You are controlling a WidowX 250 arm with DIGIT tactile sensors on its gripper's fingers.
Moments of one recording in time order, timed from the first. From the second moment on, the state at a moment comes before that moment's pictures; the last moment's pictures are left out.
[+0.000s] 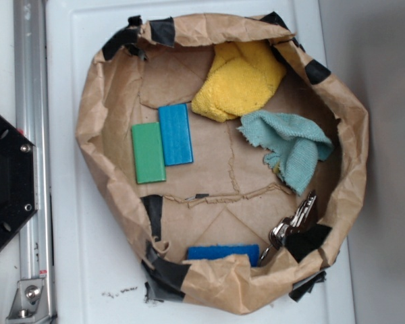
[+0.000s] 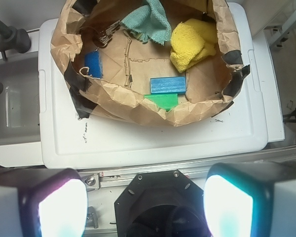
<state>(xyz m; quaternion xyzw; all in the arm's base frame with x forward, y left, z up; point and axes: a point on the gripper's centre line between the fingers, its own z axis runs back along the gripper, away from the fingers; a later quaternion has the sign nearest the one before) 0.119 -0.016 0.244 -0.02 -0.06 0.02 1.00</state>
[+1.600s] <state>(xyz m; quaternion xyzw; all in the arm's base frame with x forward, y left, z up) 0.237 0.011 0.063 0.06 -0.06 0.31 0.95</state>
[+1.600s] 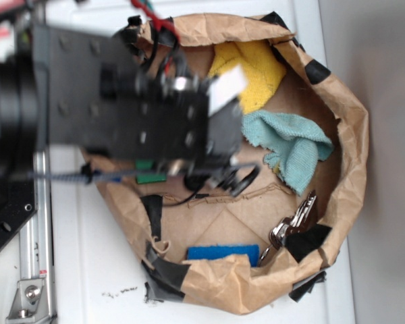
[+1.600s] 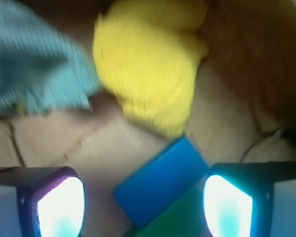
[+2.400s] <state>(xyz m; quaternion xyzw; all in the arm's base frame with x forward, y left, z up) 0.233 0.013 0.055 0.04 -0.06 0.26 0.96</state>
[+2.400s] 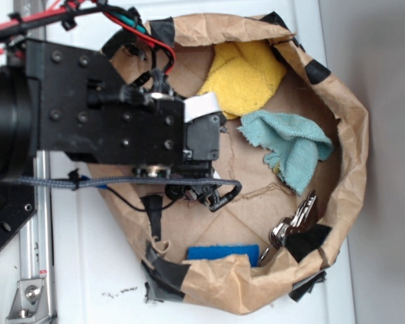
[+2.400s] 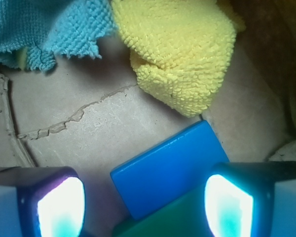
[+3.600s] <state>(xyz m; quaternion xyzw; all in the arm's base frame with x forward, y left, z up) 0.225 0.042 0.020 0.02 -0.03 0.43 0.90</state>
